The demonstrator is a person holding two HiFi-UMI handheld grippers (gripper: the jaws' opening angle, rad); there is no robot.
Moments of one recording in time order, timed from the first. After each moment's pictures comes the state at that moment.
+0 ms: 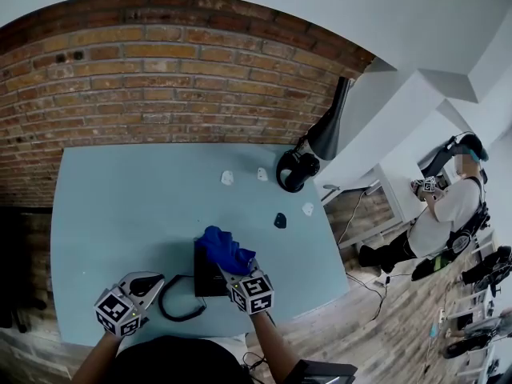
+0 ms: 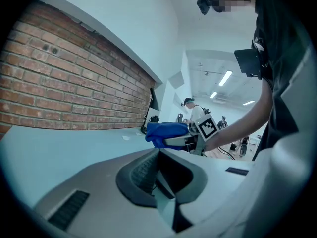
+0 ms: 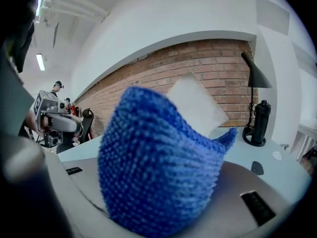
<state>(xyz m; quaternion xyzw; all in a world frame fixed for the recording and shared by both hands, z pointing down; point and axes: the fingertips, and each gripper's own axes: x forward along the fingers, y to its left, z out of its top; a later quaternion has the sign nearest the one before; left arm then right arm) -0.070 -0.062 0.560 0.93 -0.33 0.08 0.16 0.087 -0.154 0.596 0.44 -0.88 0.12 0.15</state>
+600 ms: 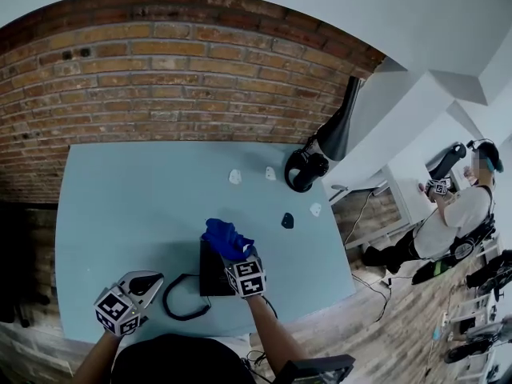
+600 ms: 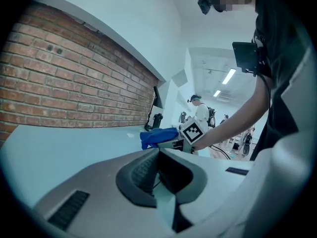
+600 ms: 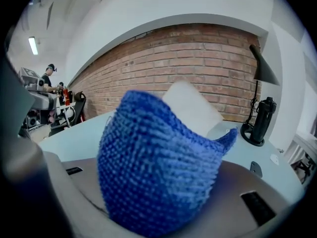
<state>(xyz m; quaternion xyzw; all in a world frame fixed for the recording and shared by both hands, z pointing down) -0.087 -0.061 0.564 0.92 -0.34 0.09 0.17 0.082 -0.197 0.647 0.45 -0.85 0.12 0.23</state>
